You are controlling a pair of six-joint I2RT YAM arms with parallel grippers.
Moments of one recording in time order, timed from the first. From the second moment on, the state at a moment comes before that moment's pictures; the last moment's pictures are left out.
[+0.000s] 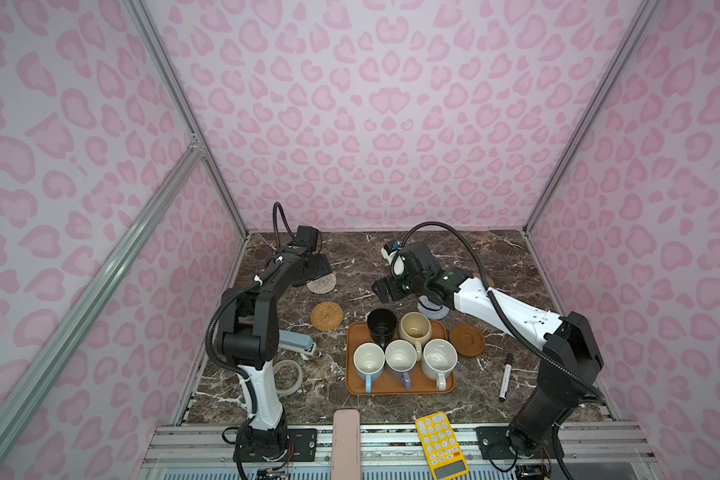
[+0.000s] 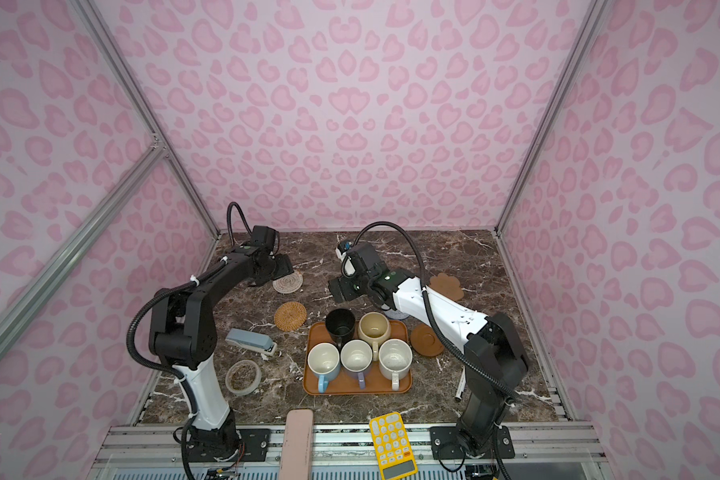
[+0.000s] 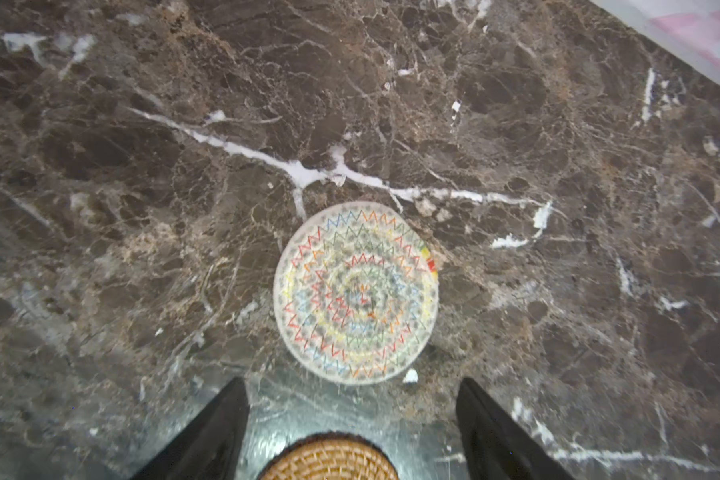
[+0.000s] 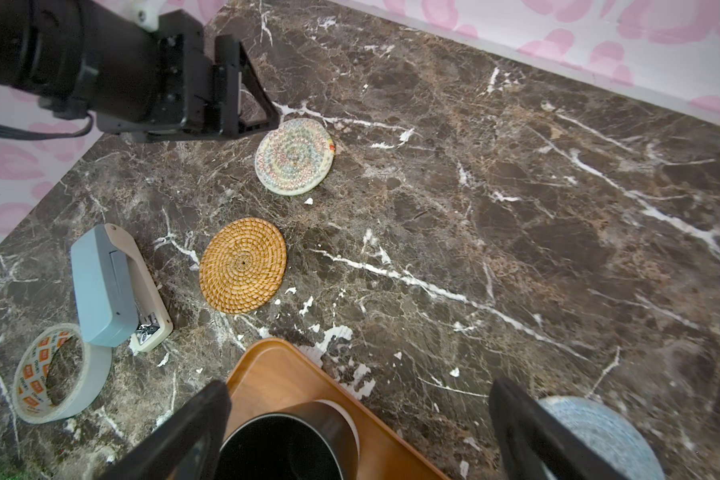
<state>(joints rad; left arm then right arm) -0.17 1.99 1.56 -0.66 -0.09 -0.54 0.71 1.73 1.42 -0.45 -0.03 0.19</state>
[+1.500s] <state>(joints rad) -0.20 2.16 1.63 -0.72 -0.08 -0.60 0.70 1.79 1.45 -0.54 -0.06 0.19</state>
